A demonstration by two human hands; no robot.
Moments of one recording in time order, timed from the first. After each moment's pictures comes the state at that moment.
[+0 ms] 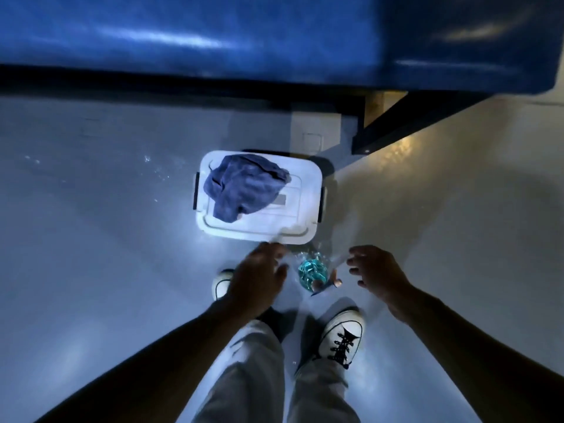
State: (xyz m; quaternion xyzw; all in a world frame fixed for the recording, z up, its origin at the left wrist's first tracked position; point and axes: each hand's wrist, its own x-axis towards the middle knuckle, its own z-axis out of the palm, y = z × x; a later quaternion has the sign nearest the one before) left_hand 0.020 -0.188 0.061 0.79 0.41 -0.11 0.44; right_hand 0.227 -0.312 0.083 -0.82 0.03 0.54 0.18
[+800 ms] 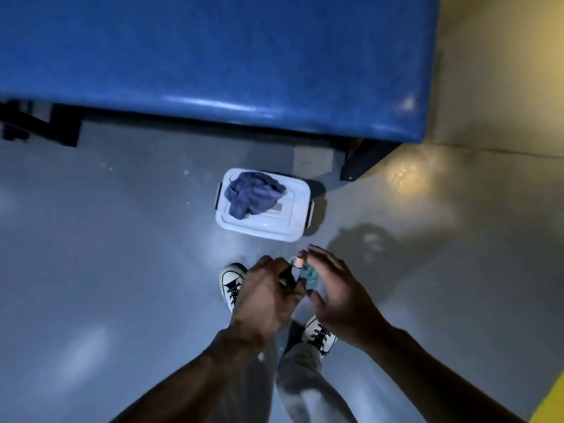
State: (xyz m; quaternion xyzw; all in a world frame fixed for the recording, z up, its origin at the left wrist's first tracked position) left_hand 0.052 -0.257 0.285 0.78 0.48 -0.03 0.40; right_hand 0.198 -0.351 0.278 -0.75 -0.44 0.47 0.18
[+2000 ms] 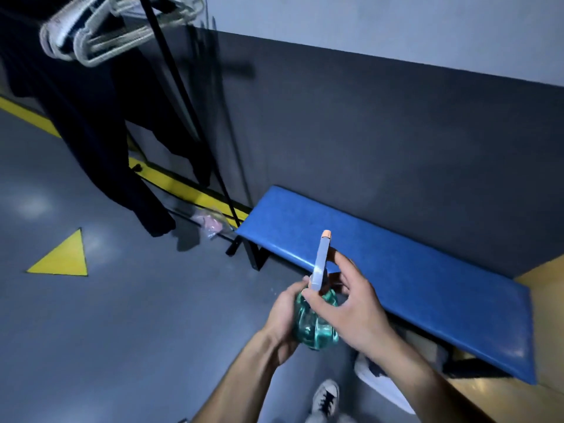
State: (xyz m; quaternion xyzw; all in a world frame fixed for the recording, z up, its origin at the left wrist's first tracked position) left_hand -0.305 0.018 0.764 0.26 0.54 0.24 0.77; right_hand -0.178 -0.016 0.796 -0.63 -0.52 0.40 0.42
